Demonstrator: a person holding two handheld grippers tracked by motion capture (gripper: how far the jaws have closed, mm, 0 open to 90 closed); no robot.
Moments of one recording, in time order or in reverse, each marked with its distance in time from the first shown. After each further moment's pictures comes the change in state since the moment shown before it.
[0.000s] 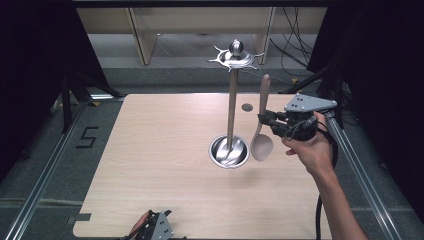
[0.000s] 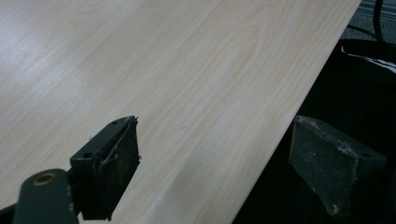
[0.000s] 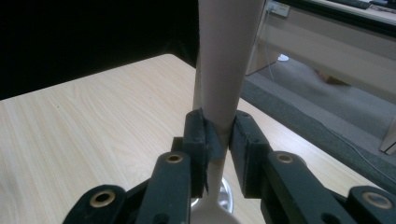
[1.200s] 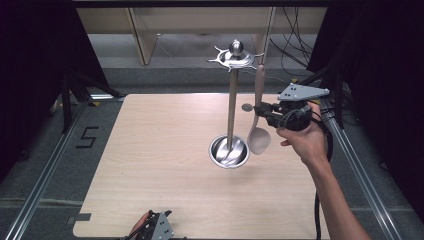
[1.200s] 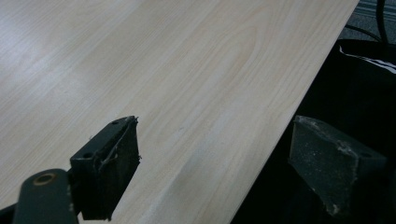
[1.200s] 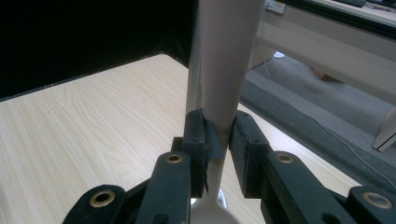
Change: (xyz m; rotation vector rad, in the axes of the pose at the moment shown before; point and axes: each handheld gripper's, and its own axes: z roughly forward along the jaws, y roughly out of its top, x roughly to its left) left arm 0.000 0.000 0.000 0.008 -0.007 0.007; right arm -0.004 0.021 0.013 0.004 -0.035 -0.026
